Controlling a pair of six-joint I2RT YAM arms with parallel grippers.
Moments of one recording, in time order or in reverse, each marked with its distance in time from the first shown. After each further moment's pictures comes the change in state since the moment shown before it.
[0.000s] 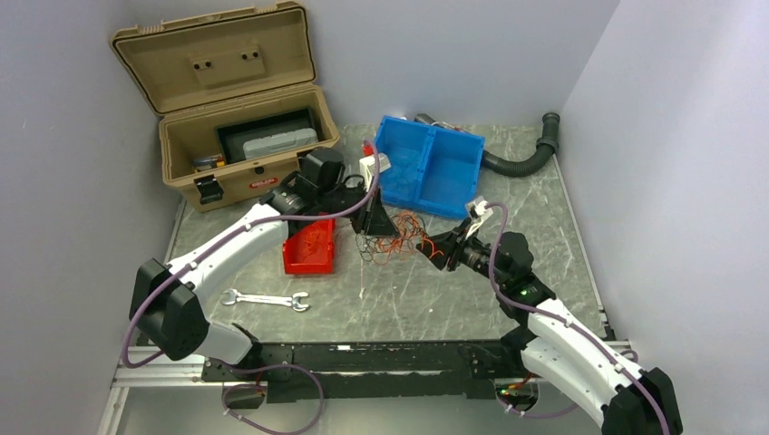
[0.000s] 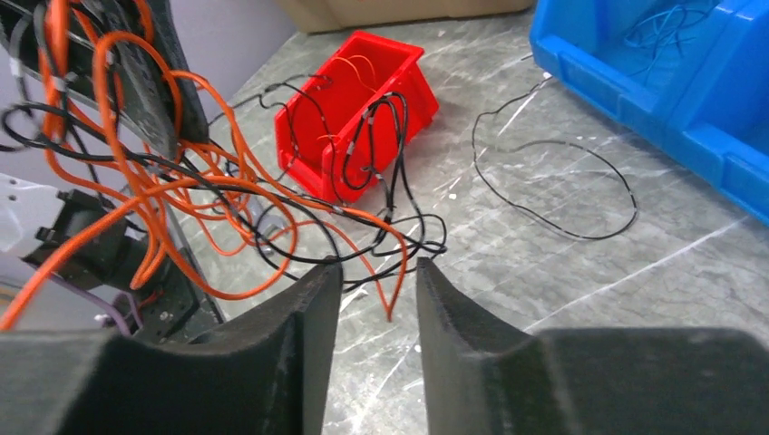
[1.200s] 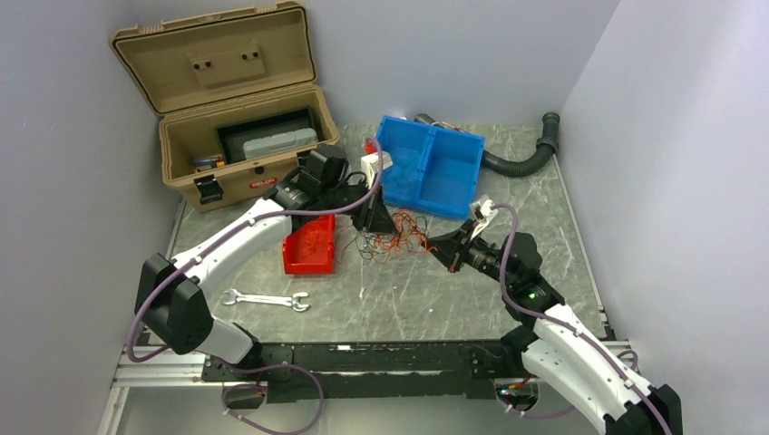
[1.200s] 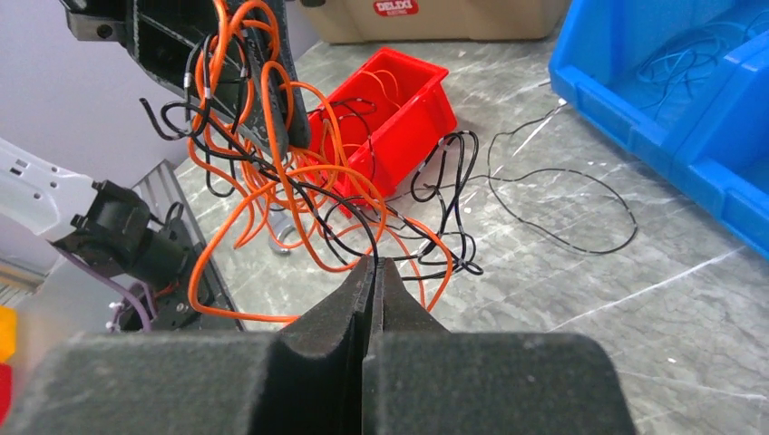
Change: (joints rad) left arm -0.001 0.038 0.042 -0.063 -0.025 0.016; right arm 0.000 -0.064 0.048 -0.079 -0.047 -0.029
